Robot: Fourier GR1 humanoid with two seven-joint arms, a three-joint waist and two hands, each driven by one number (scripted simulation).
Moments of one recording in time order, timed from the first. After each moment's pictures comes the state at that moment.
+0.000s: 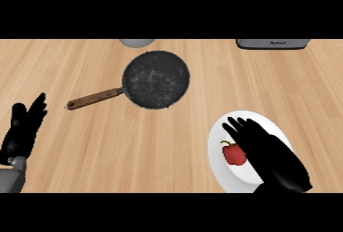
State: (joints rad) left arm -0.12 0.51 -0.04 -1.29 0.11 0.21 0.22; right arm -0.11 -0.53 0.53 -1.93 0.80 0.34 0.40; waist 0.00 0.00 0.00
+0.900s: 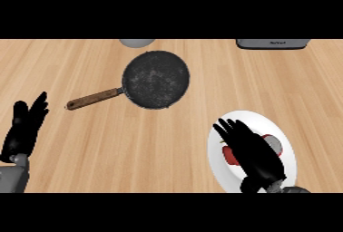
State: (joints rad) left arm -0.14 0.43 0.07 -1.28 0.00 0.12 0.23; right arm -0.08 -0.34 0.48 -1.74 1.01 0.34 0.26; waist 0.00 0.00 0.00
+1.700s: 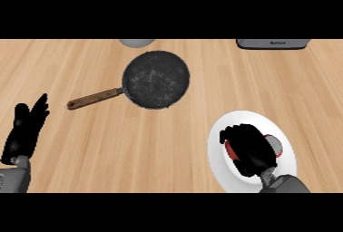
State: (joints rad) left arm -0.13 0.38 0.12 -1.30 -0.06 0.08 0.23; right arm -0.14 -0.29 0.44 -1.58 1.19 0.26 0.14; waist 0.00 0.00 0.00
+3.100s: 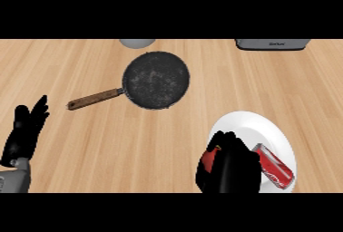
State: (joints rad) left arm -0.11 0.35 0.15 -1.32 -0.09 0.06 0.24; right arm -0.10 -0.01 0.72 -1.87 1.57 0.00 1.16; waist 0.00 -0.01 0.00
